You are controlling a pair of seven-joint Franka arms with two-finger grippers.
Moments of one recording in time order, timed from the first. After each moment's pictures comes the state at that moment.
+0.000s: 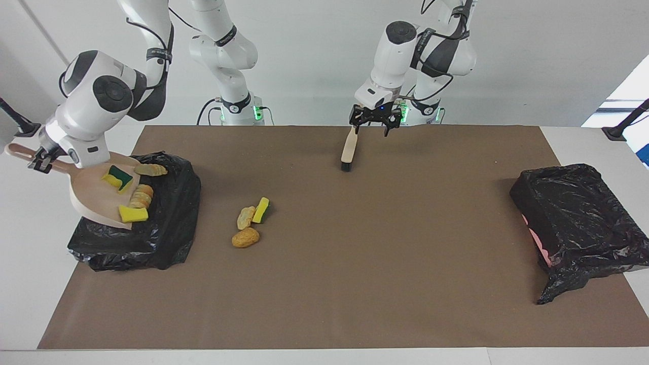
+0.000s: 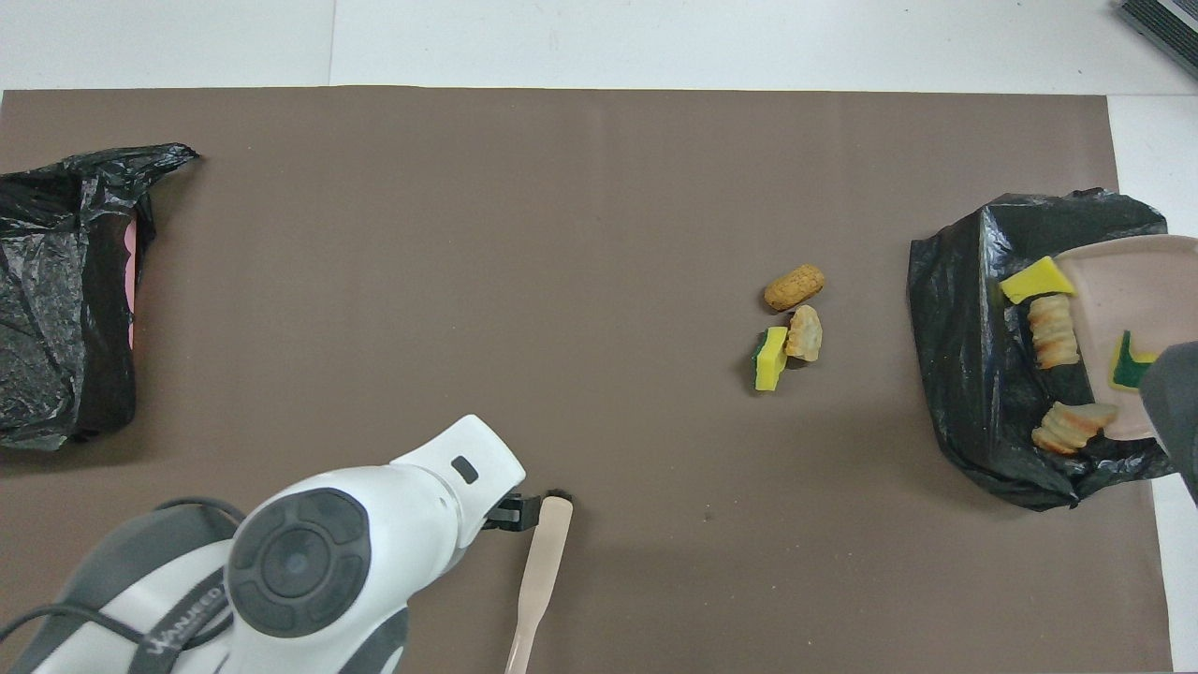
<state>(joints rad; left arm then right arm) -0.46 -0.27 -0.16 -2.20 -0.09 2.00 -0.45 -0.19 0.07 -0.02 -1.86 -1.08 1.95 -1.42</state>
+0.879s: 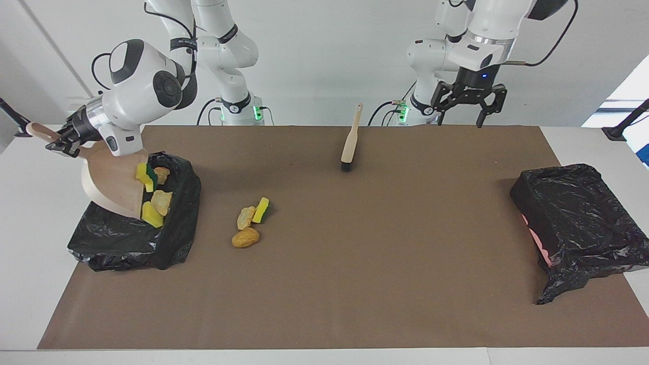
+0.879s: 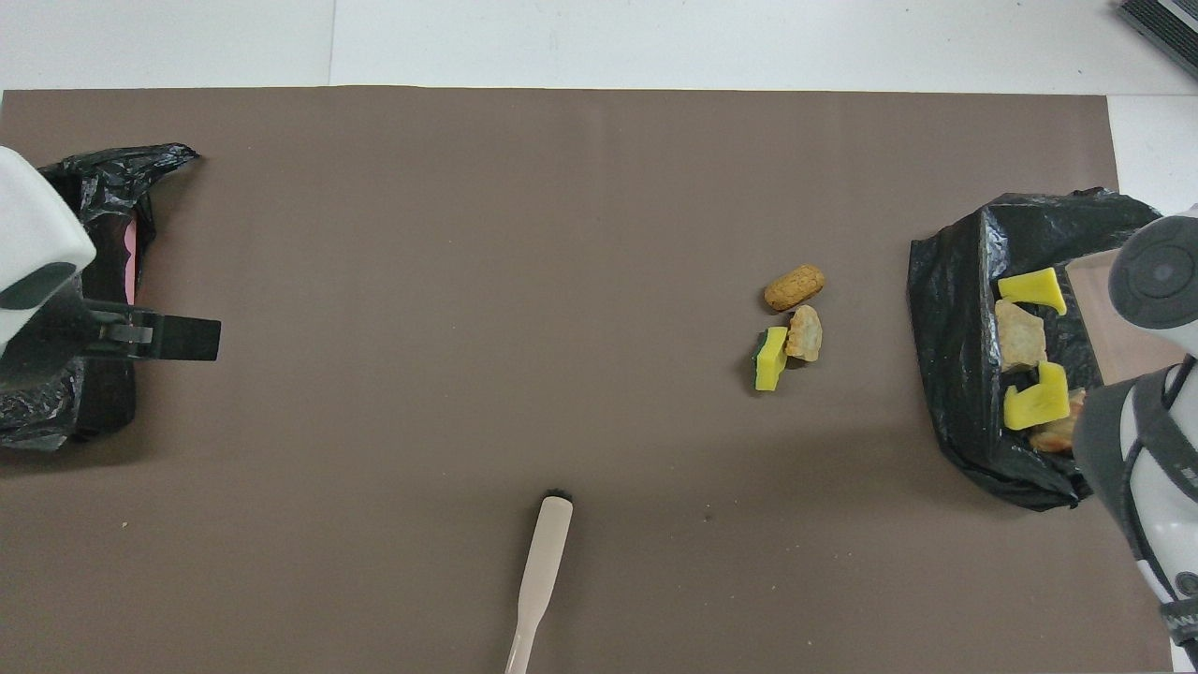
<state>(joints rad) -0.06 -0.11 -0.15 -1.57 0.00 1.57 -0.05 -0.04 -0.02 -0.02 -1.91 -1.23 1.75 -1.34</state>
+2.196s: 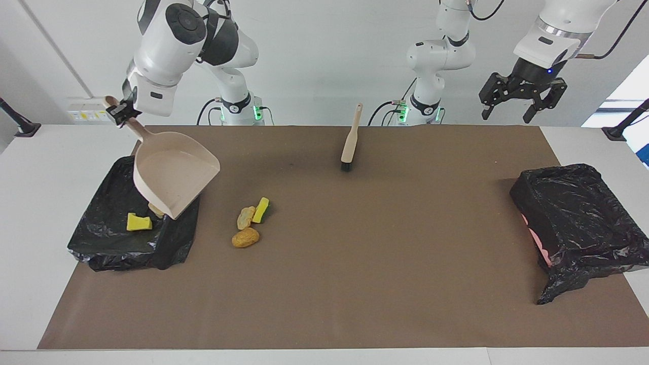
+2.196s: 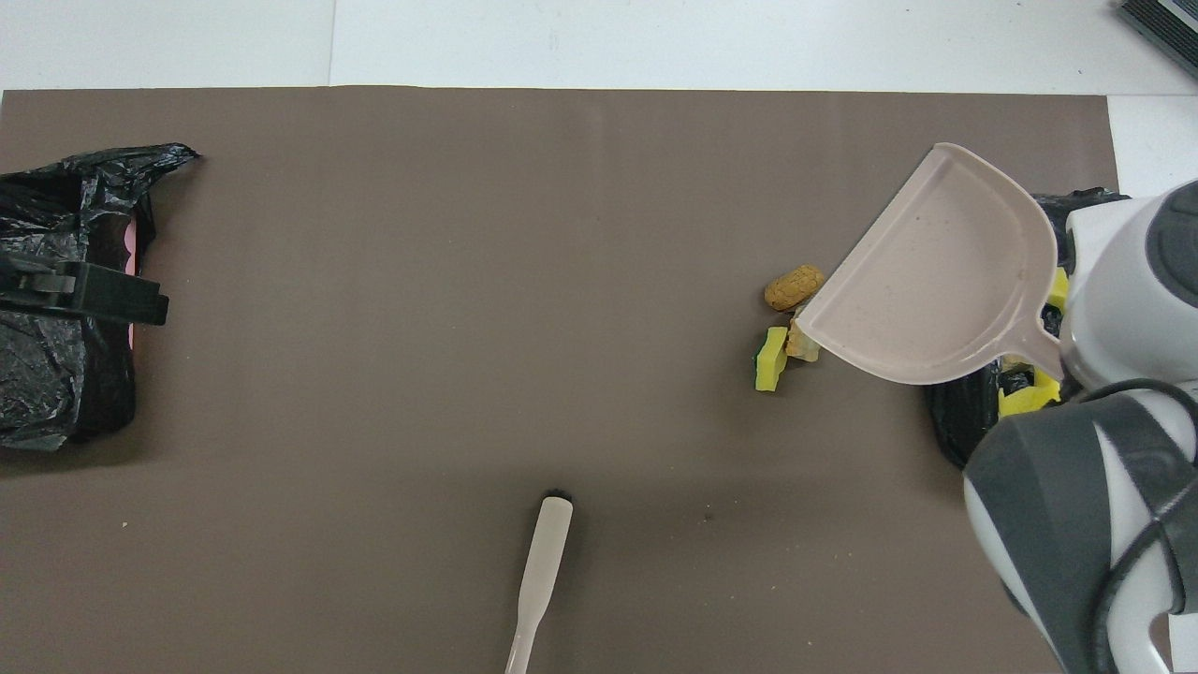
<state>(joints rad) -0.07 -0.01 -0.10 -1.40 -0.02 1.44 0.01 0.04 -0.08 0.18 -1.77 -0.39 1.48 -0.43</state>
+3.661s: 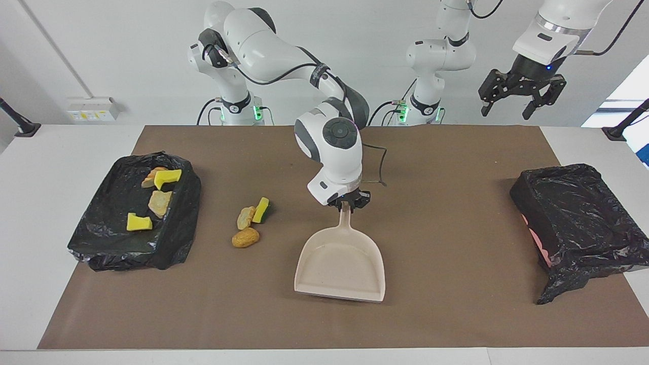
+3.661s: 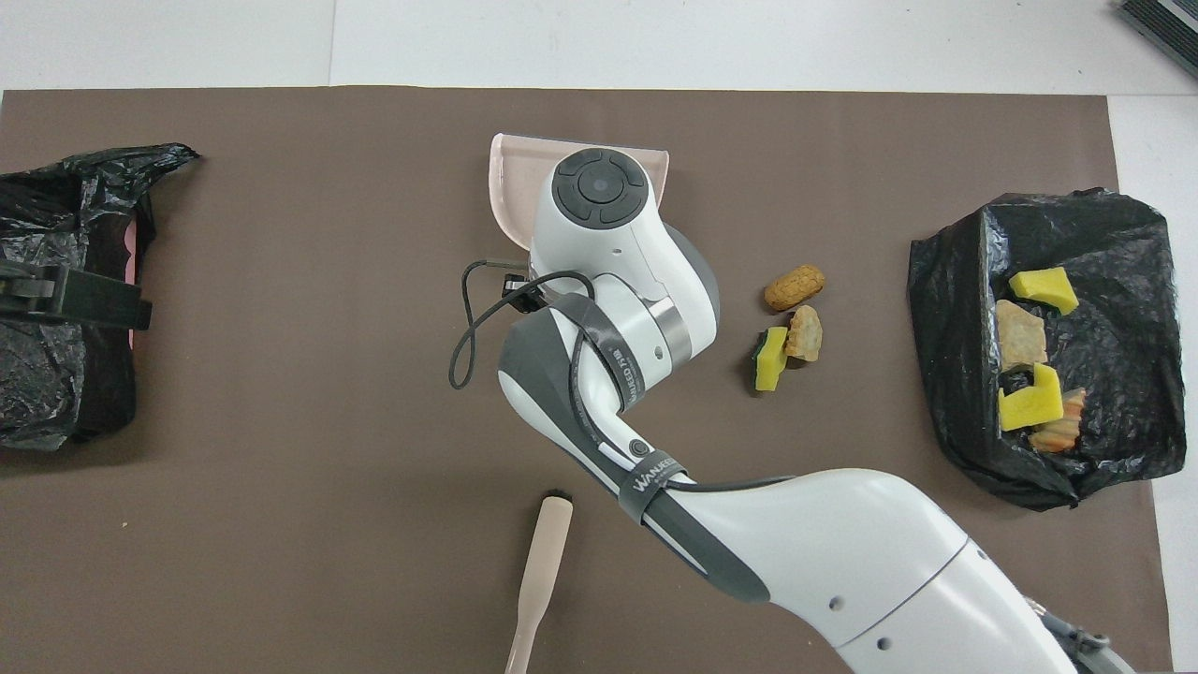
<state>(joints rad) -0.08 -0.02 -0.06 -1.41 -0.02 1.43 0.01 0.46 0.75 0.20 -1.19 0.03 1.93 0.74</state>
